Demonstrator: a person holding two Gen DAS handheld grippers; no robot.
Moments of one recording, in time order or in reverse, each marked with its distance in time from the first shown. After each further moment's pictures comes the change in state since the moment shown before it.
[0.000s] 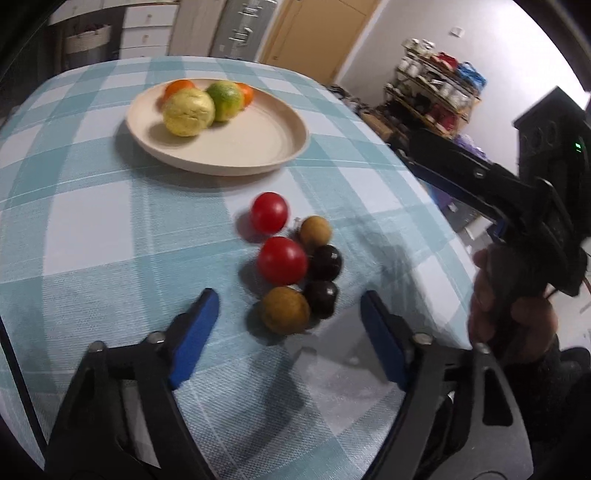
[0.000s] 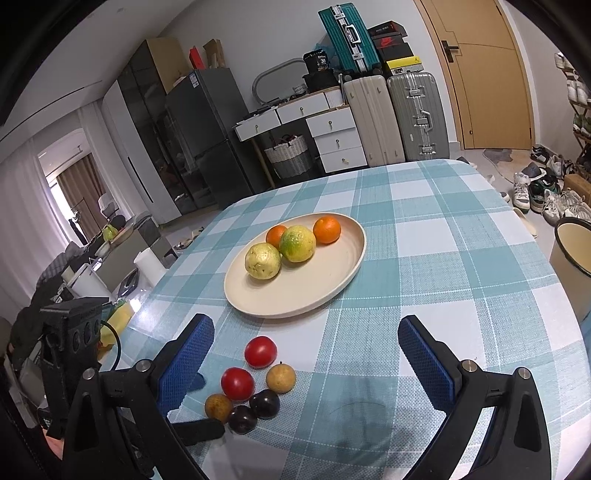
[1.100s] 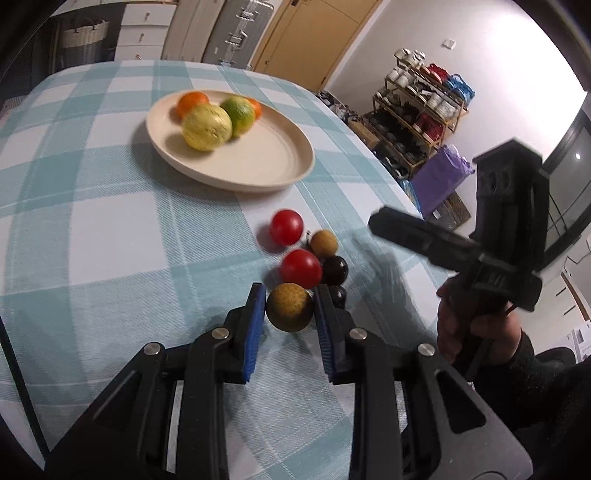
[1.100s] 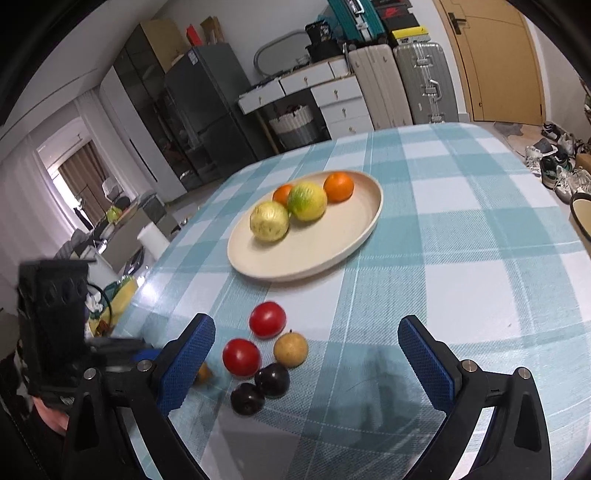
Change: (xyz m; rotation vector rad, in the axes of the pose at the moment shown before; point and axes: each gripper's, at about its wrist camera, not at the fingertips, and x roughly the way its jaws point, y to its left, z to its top) left arm -0.033 0.031 0.007 -0.029 -0.027 -0.054; right arm 0.029 0.005 -0.021 0.013 0.130 0.035
